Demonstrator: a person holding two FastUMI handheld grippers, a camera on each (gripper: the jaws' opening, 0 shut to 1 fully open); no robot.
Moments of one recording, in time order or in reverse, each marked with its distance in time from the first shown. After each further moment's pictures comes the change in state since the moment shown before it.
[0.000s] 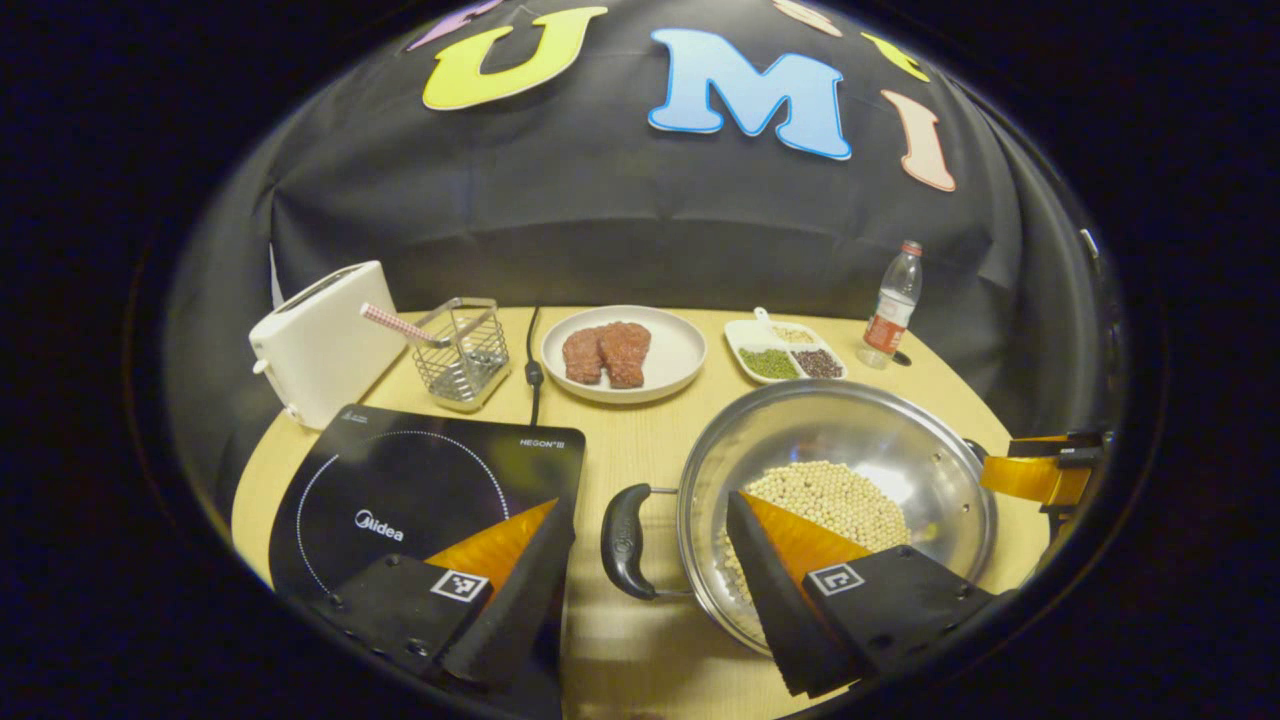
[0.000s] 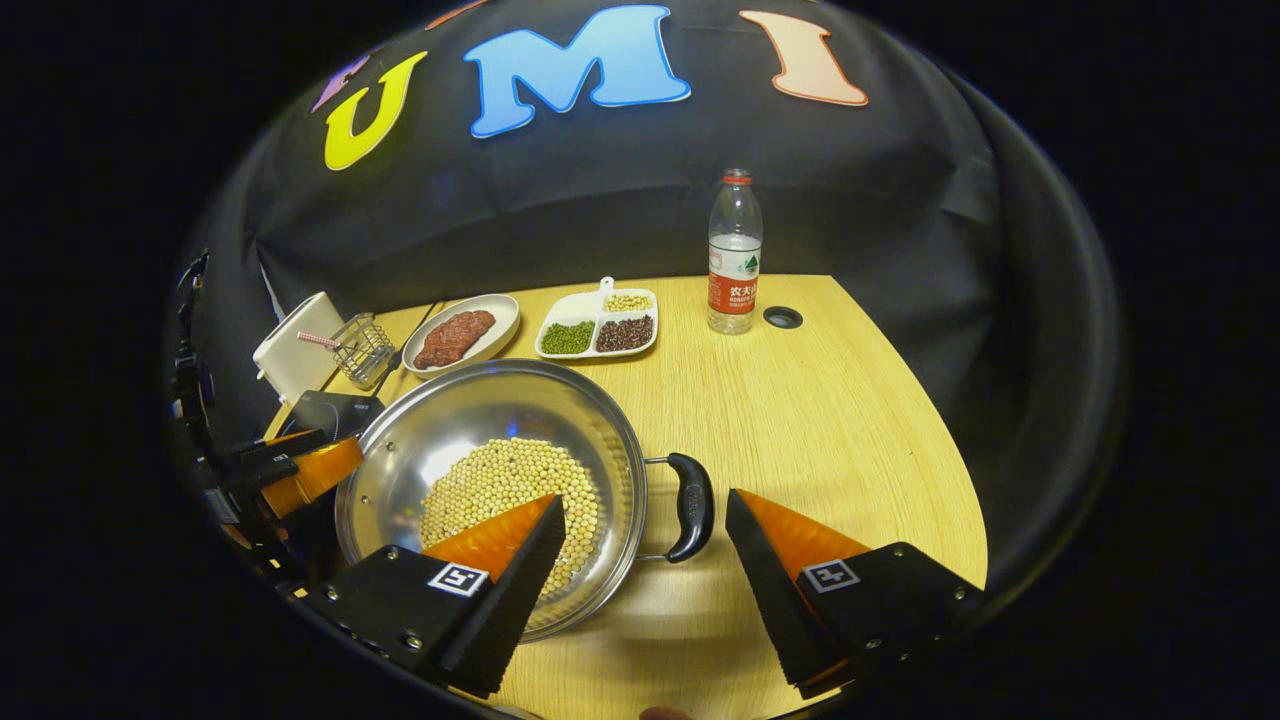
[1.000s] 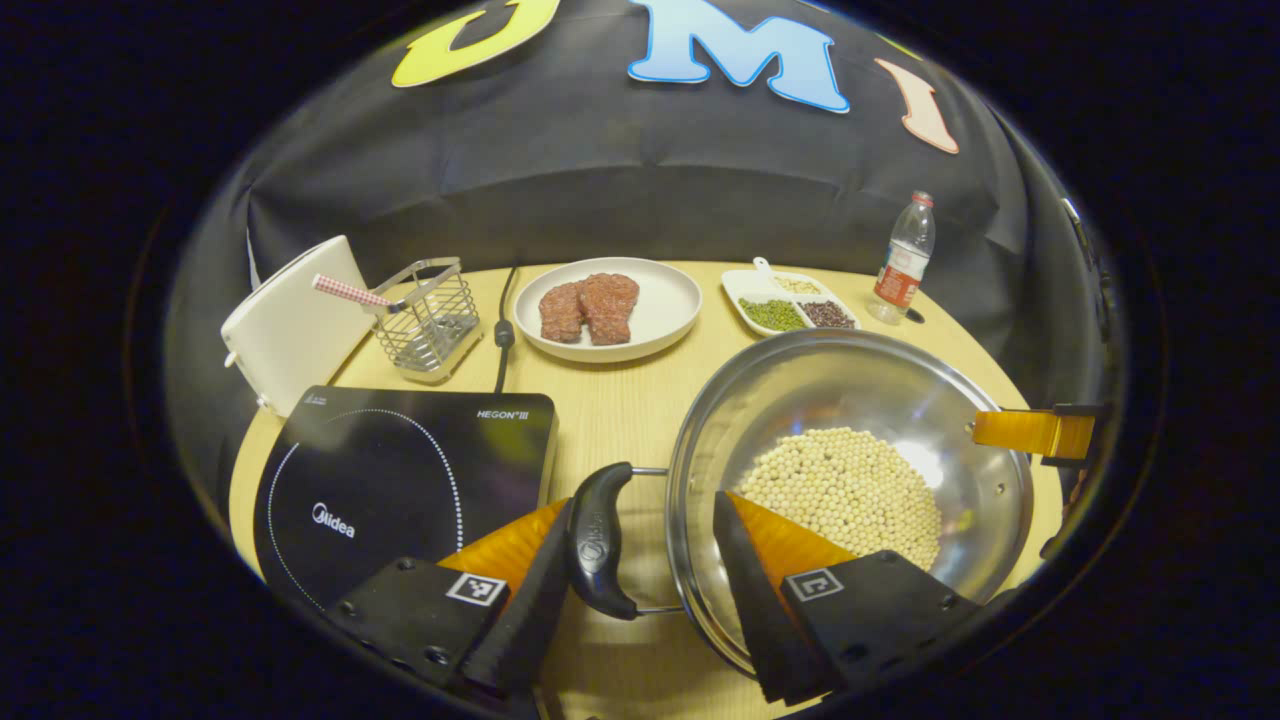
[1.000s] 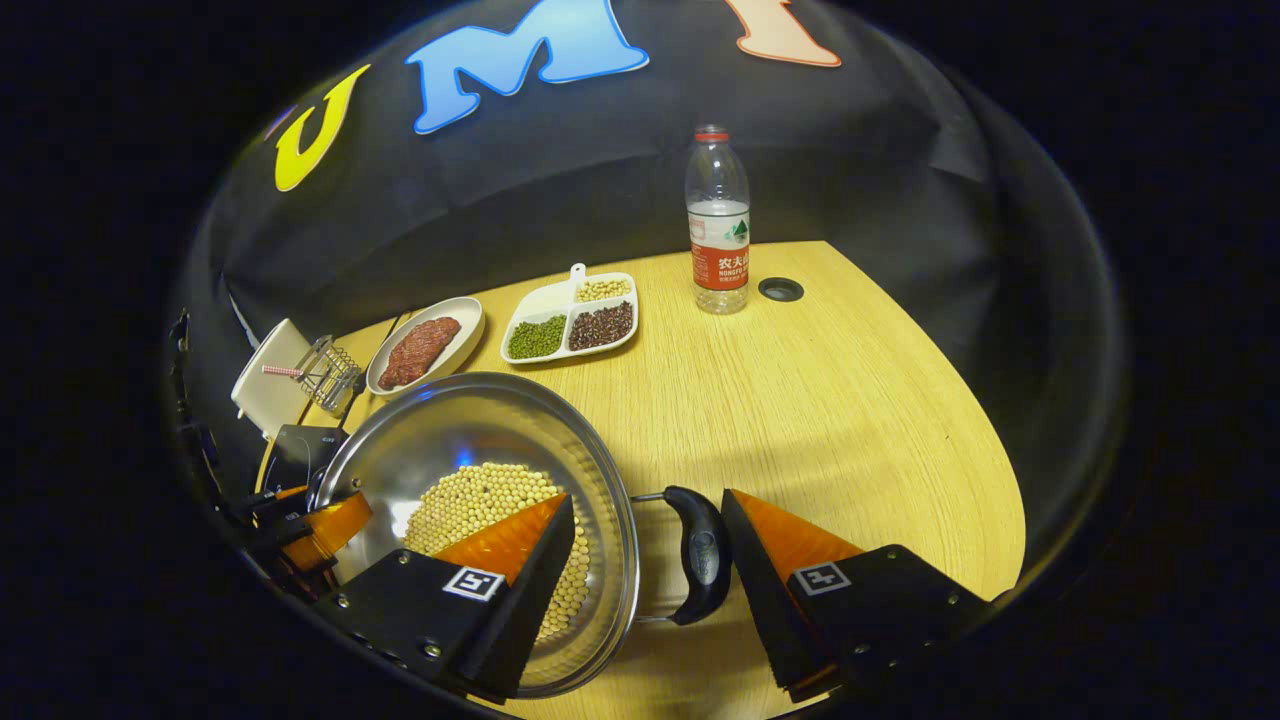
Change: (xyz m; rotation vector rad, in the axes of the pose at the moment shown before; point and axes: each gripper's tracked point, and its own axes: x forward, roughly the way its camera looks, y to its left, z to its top) left arm 0.036 -0.005 -0.022 0.044 0.101 0.007; right arm 0.048 -0.006 -0.002 0.119 0.068 -0.023
